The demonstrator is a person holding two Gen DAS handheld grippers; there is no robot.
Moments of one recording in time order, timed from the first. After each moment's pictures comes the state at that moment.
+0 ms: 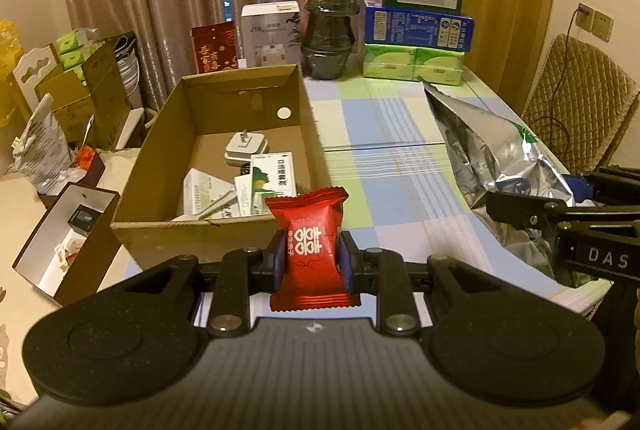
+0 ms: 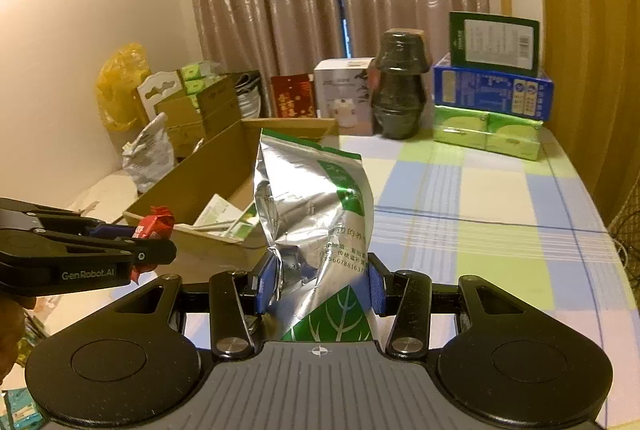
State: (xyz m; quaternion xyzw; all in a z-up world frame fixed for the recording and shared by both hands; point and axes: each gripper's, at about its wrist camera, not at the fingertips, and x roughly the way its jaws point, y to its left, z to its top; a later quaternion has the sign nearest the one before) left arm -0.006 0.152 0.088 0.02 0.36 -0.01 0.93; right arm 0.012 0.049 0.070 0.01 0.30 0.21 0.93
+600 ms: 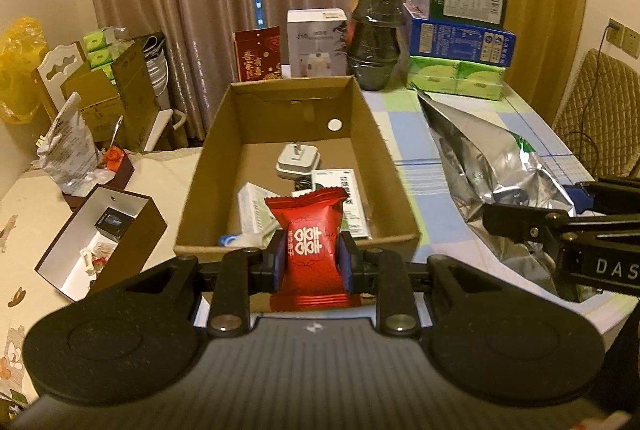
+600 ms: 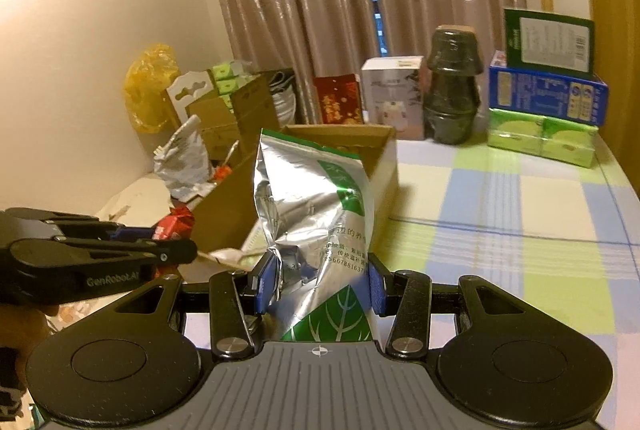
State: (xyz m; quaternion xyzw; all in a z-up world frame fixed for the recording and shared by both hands) left arm 0.014 0.209 0.096 0.02 0.35 0.03 0.94; right arm 0.049 0.109 0.078 0.03 0.30 0.26 0.92
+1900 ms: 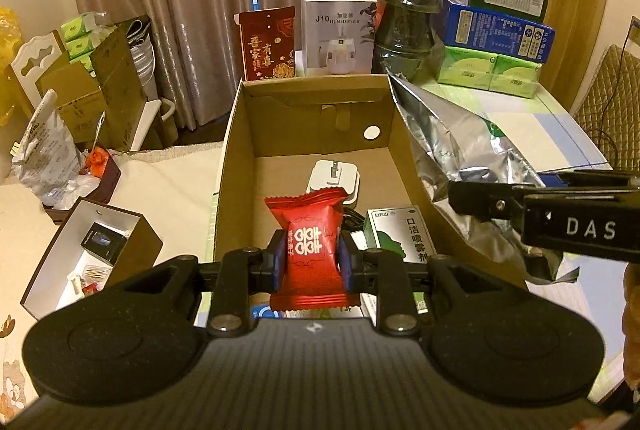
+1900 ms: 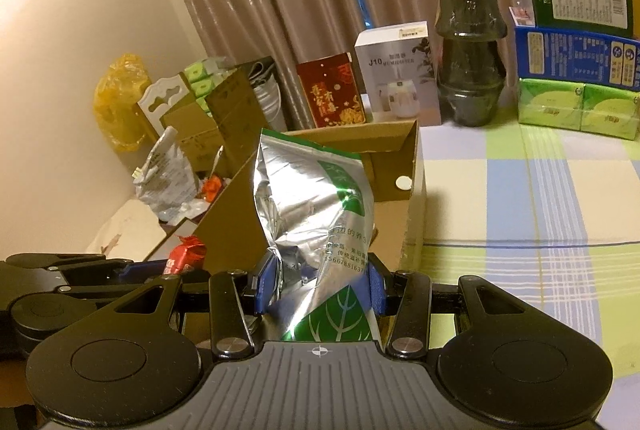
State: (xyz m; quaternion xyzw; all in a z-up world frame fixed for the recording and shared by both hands) left arm 0.132 0.281 0.067 0.02 0.38 0.01 0.92; right arm 0.181 0.169 0.048 0.09 0.35 0.23 0.90
